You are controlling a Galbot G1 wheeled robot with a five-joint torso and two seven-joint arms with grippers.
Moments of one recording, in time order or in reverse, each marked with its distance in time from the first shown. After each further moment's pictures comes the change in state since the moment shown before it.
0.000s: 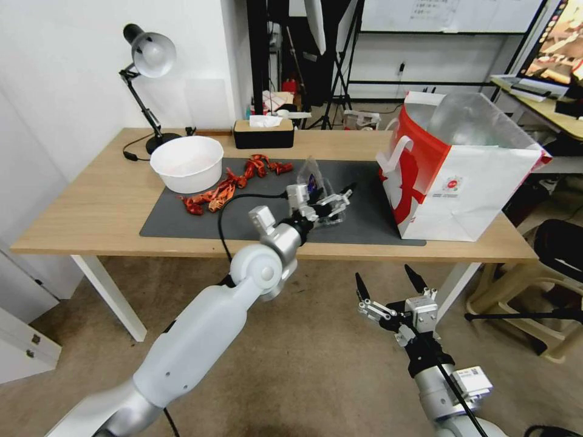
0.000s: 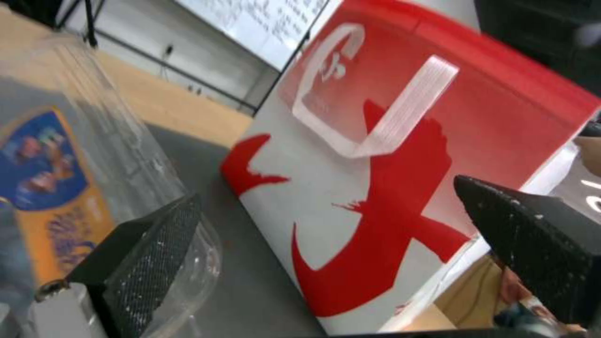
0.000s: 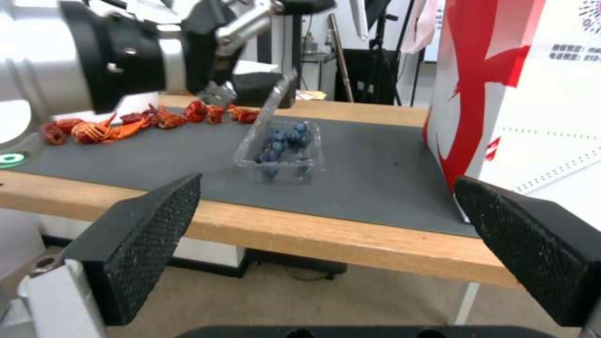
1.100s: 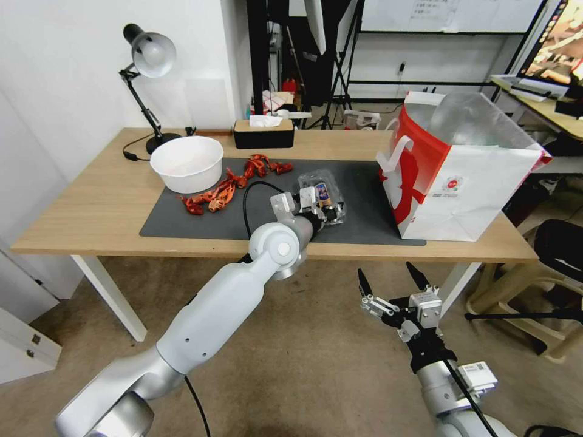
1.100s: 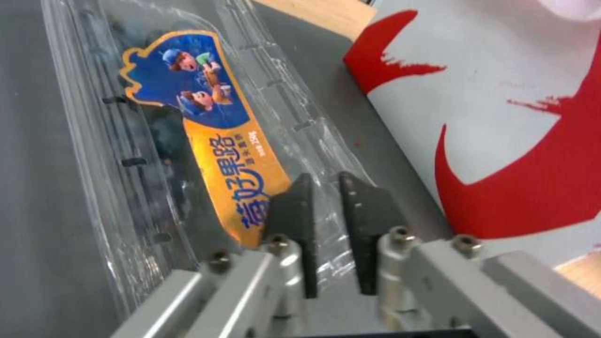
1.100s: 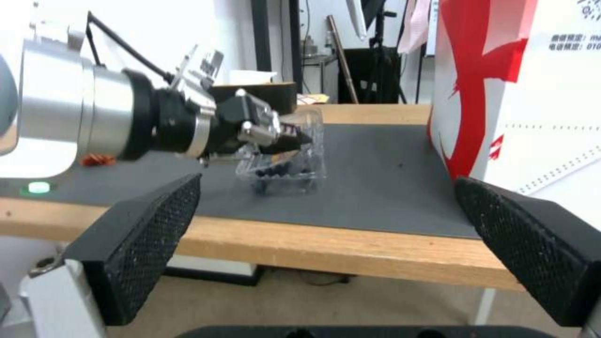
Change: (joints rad) left arm -0.099 -0.042 0.037 0.062 -0.050 0.261 -0.379; right arm 0.040 -0.026 0.009 -0.006 0.105 -0.044 0.006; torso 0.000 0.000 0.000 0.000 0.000
